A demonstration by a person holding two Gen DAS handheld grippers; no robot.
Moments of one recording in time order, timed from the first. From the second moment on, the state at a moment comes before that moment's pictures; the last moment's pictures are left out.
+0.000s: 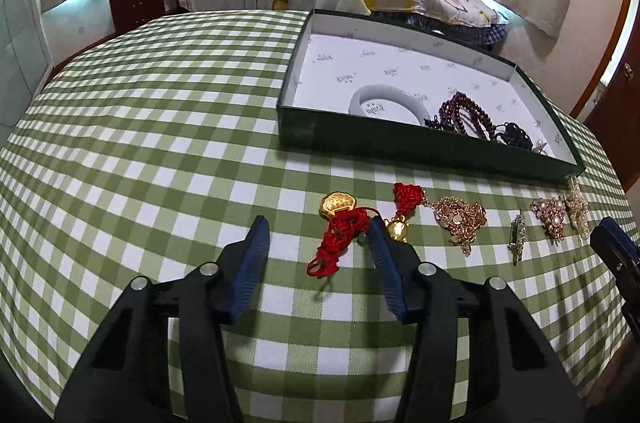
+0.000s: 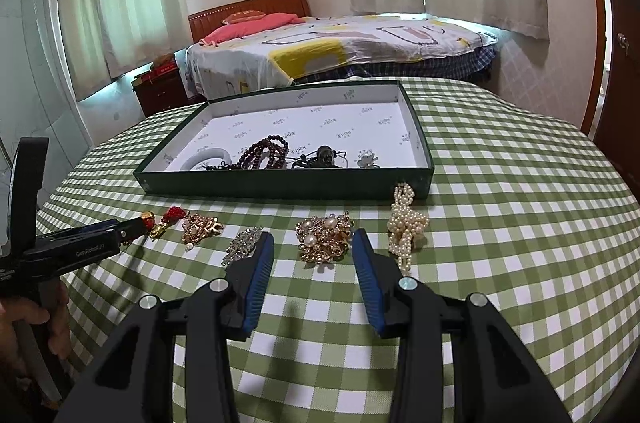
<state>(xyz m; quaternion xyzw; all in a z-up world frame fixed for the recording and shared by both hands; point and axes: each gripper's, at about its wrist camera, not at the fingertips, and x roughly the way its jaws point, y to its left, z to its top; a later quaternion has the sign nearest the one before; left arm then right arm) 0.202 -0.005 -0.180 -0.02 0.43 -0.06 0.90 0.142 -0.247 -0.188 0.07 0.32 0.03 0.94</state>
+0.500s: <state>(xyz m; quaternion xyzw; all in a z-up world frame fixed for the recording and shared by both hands) 0.196 -0.005 -0.170 -0.03 0.40 -0.10 0.91 0.153 -0.250 -0.193 0.07 0.35 0.03 0.93</state>
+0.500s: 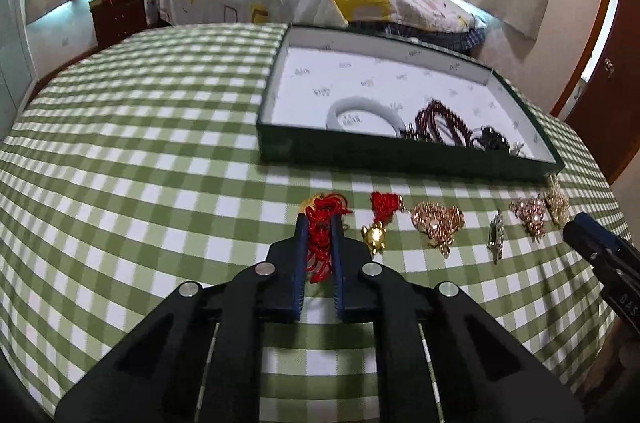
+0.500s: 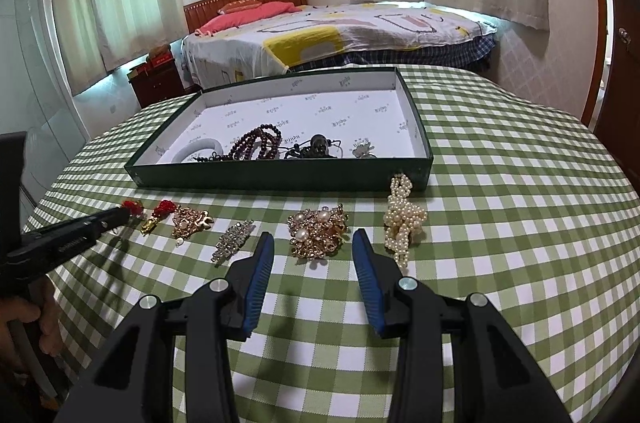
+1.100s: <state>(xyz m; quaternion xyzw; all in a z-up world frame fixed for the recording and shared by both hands) 0.193 0.016 -0.145 -0.05 0.36 -0.08 0.93 0.187 -0.295 -0.199 0.06 0.39 -0.02 0.92</state>
